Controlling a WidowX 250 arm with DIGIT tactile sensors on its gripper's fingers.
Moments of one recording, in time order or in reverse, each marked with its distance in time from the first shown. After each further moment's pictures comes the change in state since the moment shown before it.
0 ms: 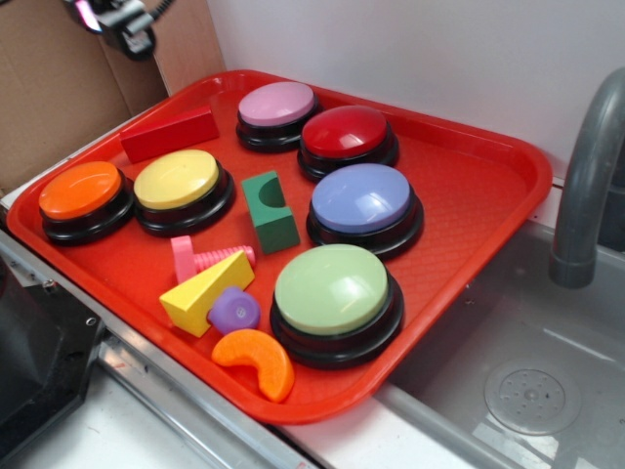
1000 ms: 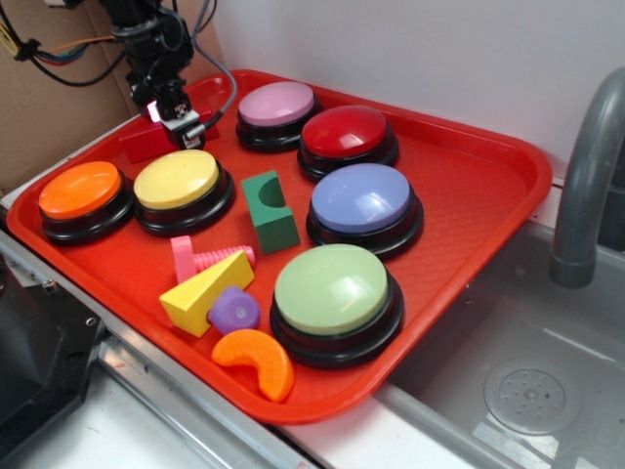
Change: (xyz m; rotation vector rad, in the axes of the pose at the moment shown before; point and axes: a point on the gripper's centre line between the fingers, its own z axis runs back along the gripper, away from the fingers) arm 0.008 0.050 -0.122 -0.040 0.122 -0.013
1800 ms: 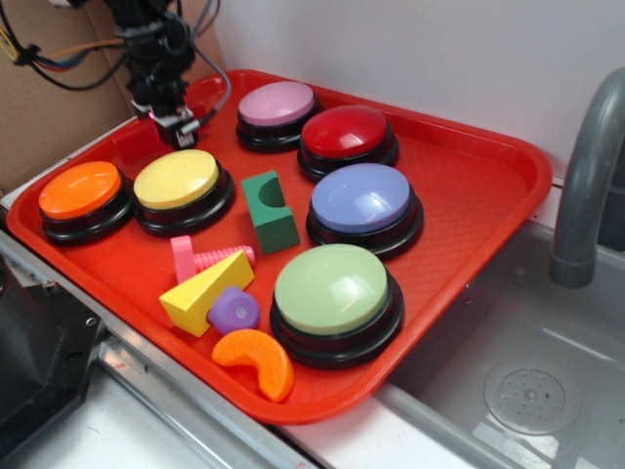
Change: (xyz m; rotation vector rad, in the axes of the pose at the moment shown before) arm -0.004 -0.008 0.025 0.014 0.034 0.104
